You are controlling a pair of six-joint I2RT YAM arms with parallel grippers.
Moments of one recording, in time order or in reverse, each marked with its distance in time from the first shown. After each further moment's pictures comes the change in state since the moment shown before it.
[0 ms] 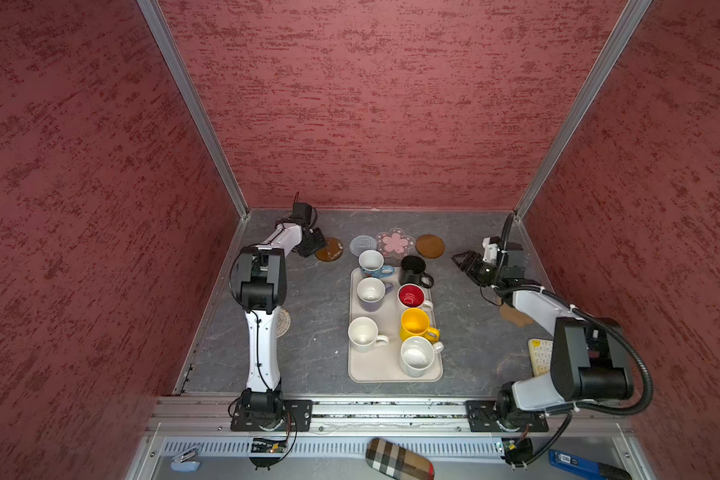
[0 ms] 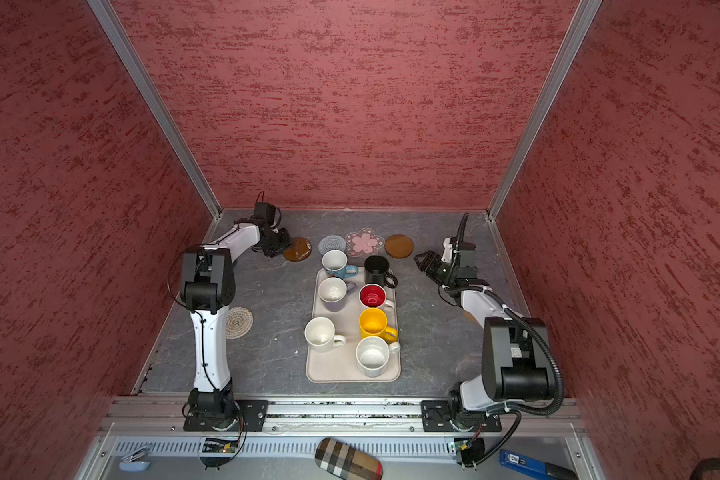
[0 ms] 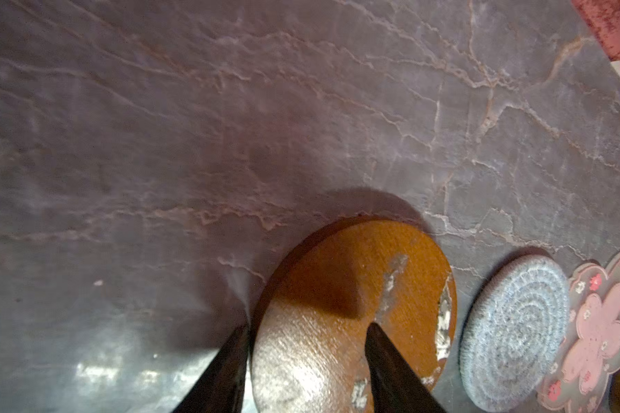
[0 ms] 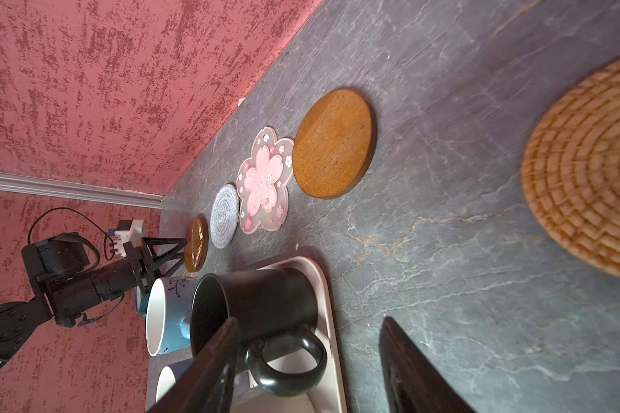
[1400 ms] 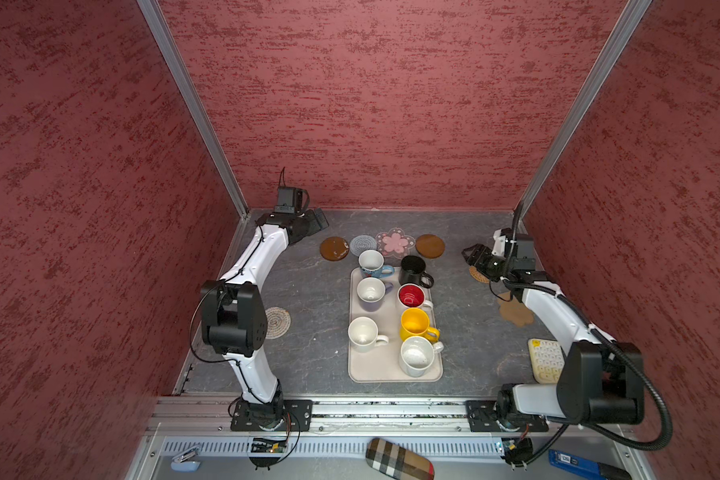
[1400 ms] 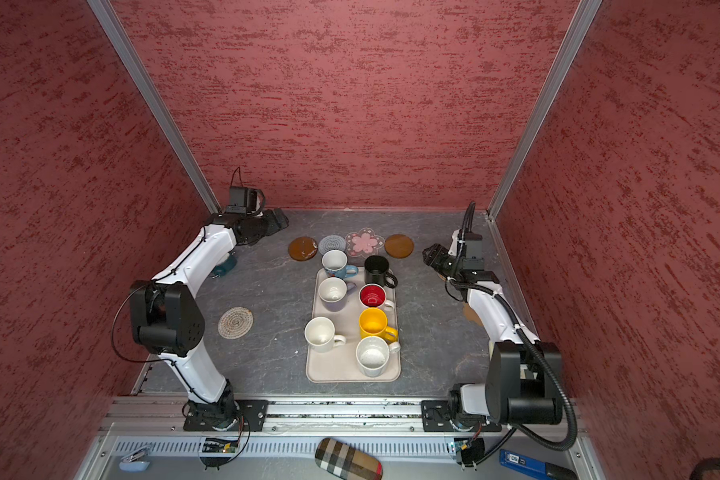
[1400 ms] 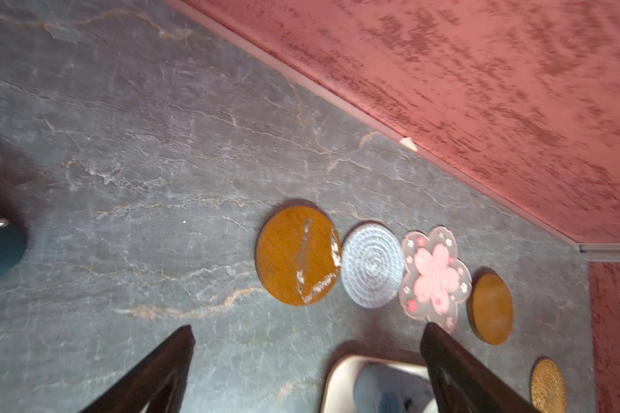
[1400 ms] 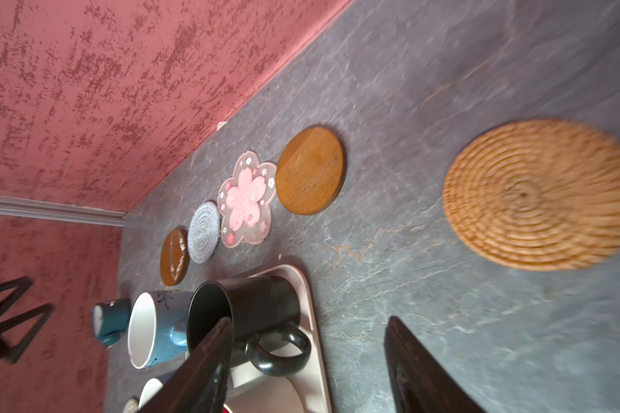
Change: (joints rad) left arm -0.057 -0.527 -0.241 0.024 -0.092 0.001; right arm 0.000 -0.145 0.146 -0.324 0.185 -0.108
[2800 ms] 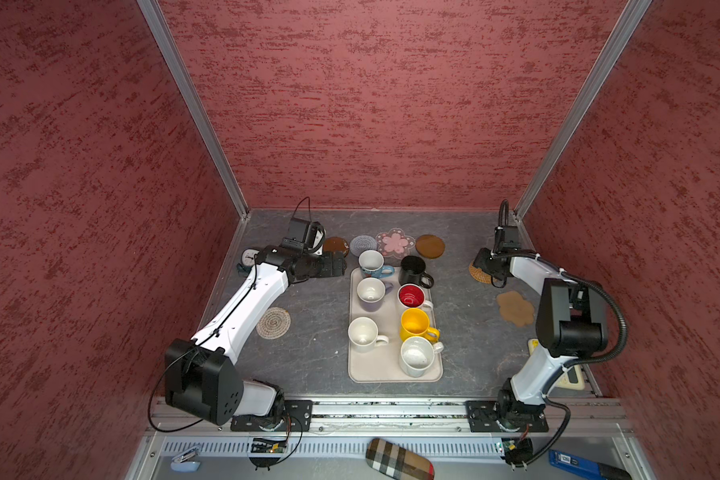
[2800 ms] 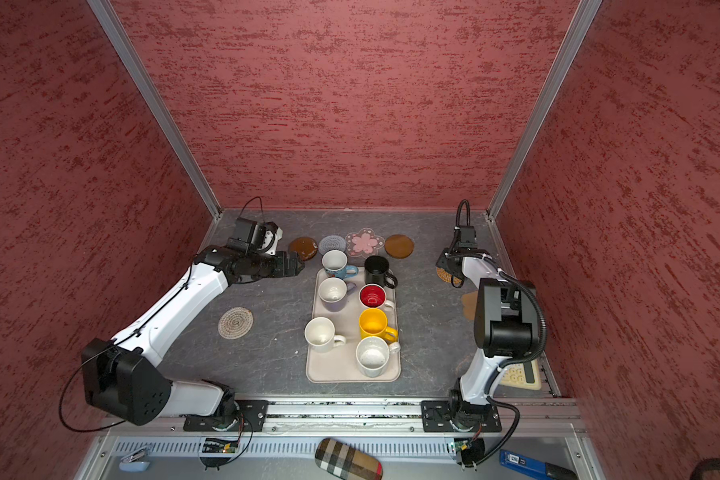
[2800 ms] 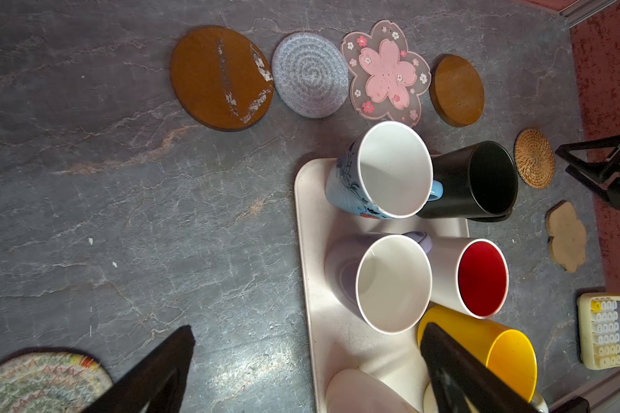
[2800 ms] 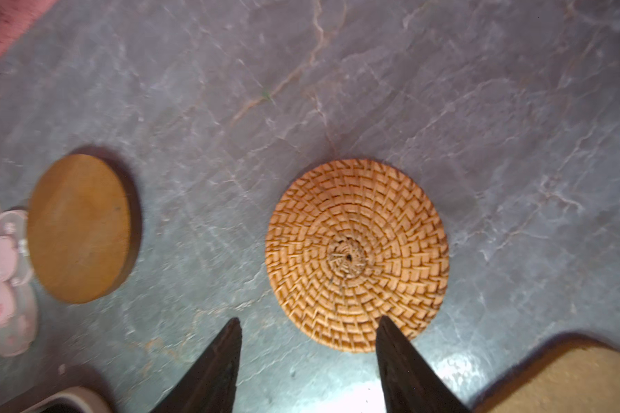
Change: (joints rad) left arm -0.182 -0.367 -0.328 -0.184 0.099 0.204; right arm -0.069 0.457 0.229 -0.124 0.298 -0.137
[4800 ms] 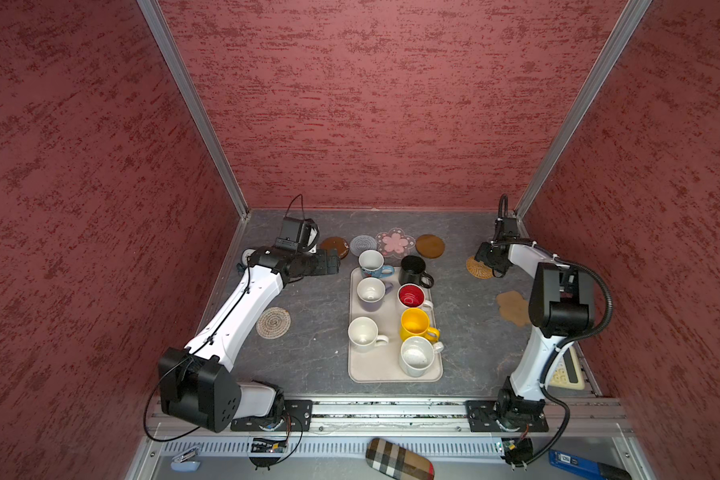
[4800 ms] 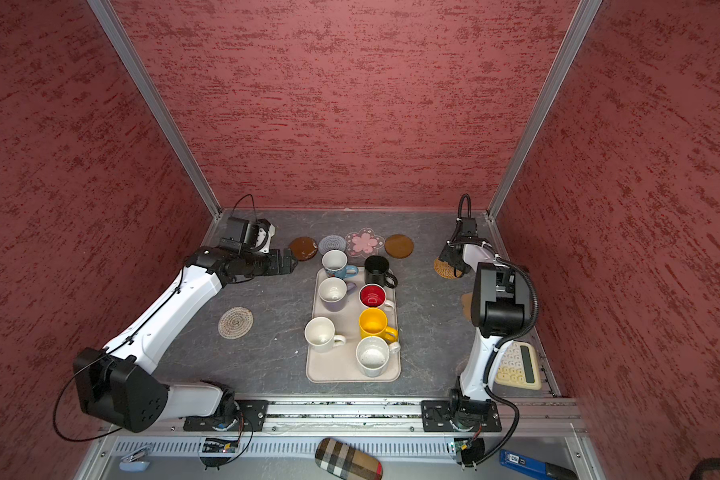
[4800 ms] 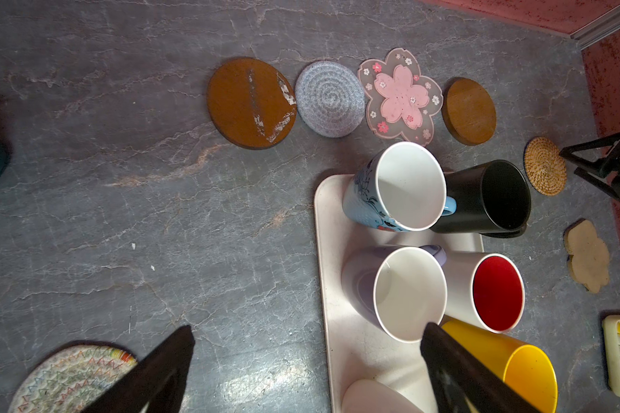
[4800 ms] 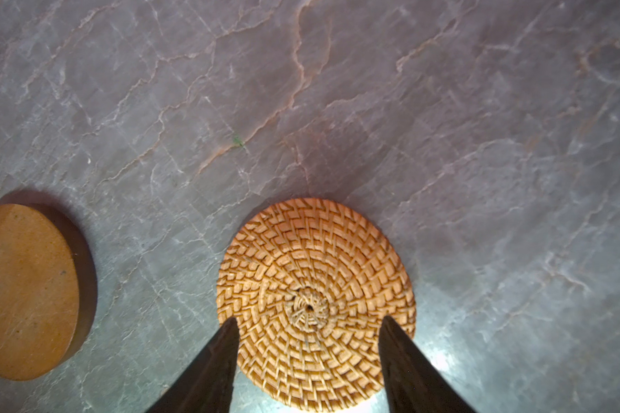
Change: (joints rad) left arm 0.030 -0.039 0.000 -0.002 -0.047 0.022; right arm -0.021 0.167 0.197 -0.089 0.021 -0.048
